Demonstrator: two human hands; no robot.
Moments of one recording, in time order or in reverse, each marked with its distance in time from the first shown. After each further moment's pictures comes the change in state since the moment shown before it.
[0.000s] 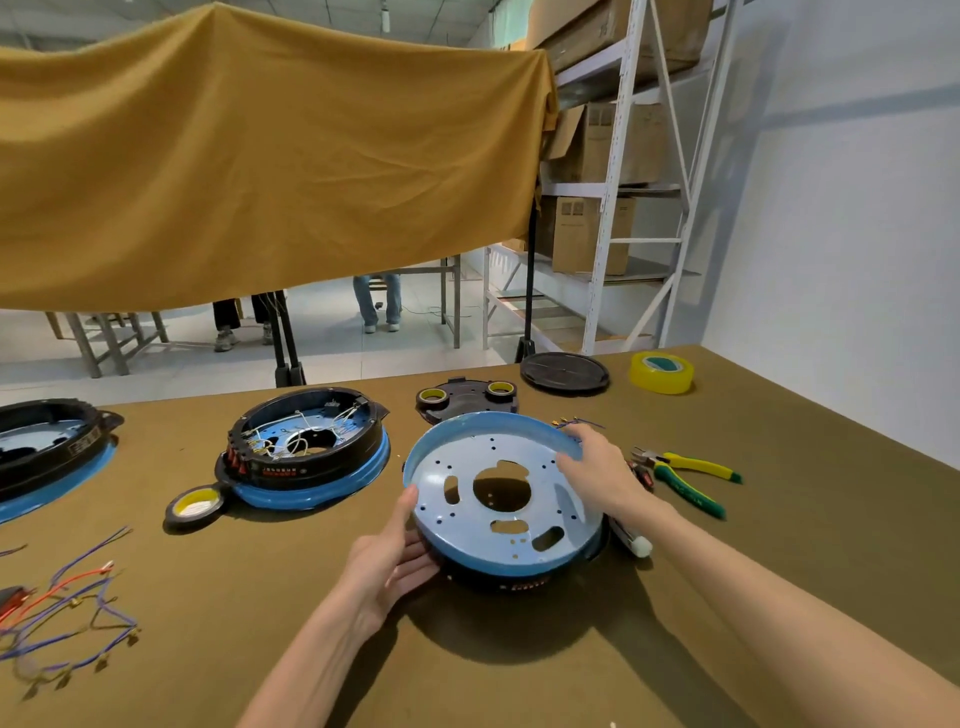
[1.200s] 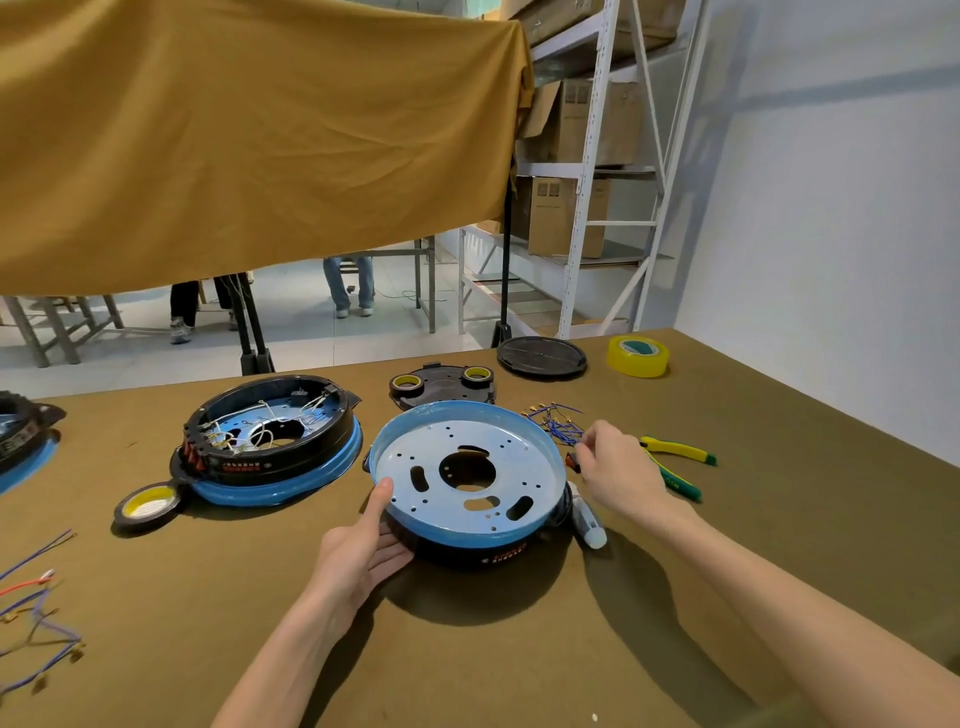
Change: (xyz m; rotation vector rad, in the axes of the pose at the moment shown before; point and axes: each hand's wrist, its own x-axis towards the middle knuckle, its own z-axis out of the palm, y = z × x) left_hand 0.007 0.002 0.006 0.005 0.047 0.043; right_hand -0.019 0.020 -0.021 -0.295 0.153 0.079
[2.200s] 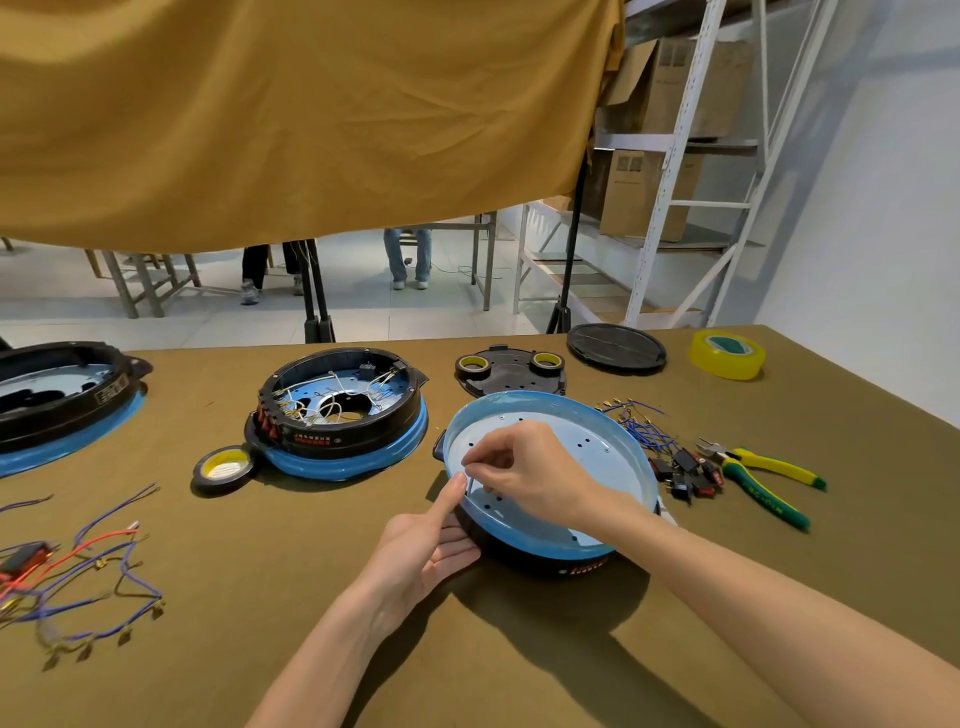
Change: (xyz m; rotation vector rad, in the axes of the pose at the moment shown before) left_hand 0.019 -0.004 -0.022 -0.005 -0.121 -0.087; right_hand -0.009 -0.134 0.068 0.460 -0.331 -0.666
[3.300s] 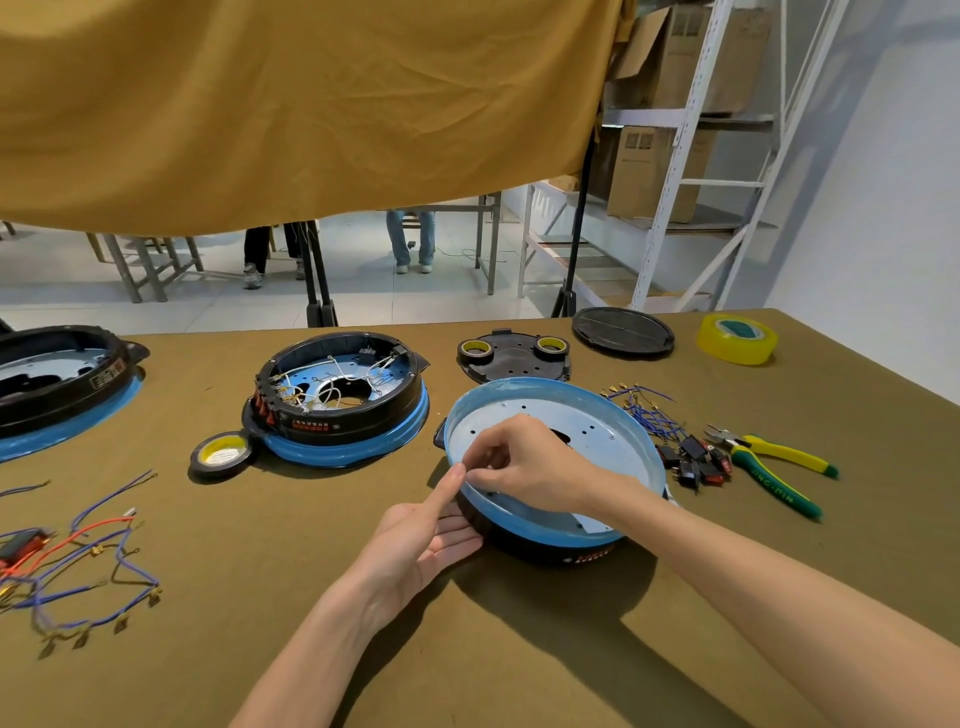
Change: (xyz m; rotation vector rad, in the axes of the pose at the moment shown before) left_hand -0.003 0.001 -0.004 -0.026 -0.041 -0.017; right_hand 0.007 0.007 0.000 -0.017 -0.184 0.045
